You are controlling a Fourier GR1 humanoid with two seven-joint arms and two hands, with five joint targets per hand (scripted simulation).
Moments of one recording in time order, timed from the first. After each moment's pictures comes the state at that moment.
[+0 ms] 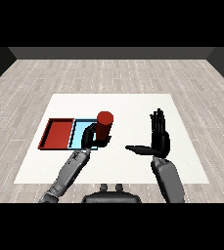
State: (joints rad) left arm -0.36 0.09 -0.40 -1.39 0.22 0.46 -0.17; right arm -0.16 -0.14 0.23 -1.95 -0.08 -0.36 -0.09
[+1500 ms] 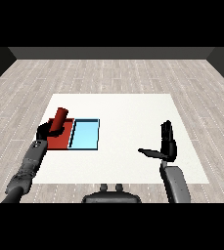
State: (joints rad) left arm -0.63 0.50 -0.01 -0.42 0.04 0.37 -0.17; right arm 0.01 -0.18 0.07 -1.77 -0.11 -0.24 -0.29
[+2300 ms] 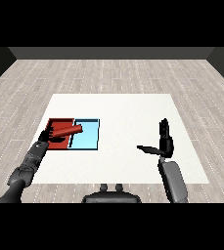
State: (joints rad) left arm -0.75 0.50 -0.07 -0.08 -0.09 0.25 -0.15; right arm -0.06 -0.17 0.05 -1.64 -0.07 -0.23 -0.35
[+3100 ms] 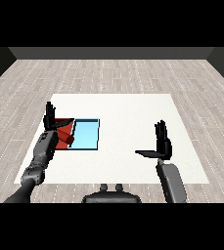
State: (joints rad) left arm -0.76 0.37 0.24 -0.45 0.26 0.14 -0.65; right arm -0.03 -0.15 0.07 -1.68 -0.16 -0.12 -0.38
